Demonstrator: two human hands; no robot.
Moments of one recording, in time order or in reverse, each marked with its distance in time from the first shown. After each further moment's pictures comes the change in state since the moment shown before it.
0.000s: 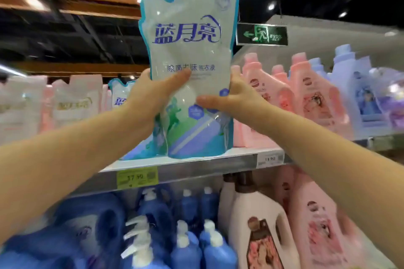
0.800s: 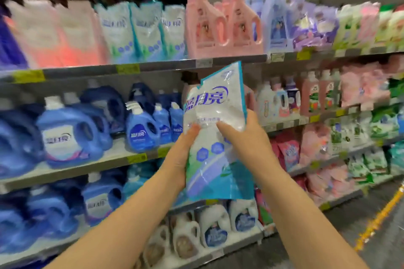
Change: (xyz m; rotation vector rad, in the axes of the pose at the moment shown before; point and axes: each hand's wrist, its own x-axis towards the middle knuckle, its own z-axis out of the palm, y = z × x) left_hand -0.428 0.081 0.129 -0.628 -0.081 -0.908; right_hand -0.436 -0.187 -0.052 -0.193 0.306 0.601
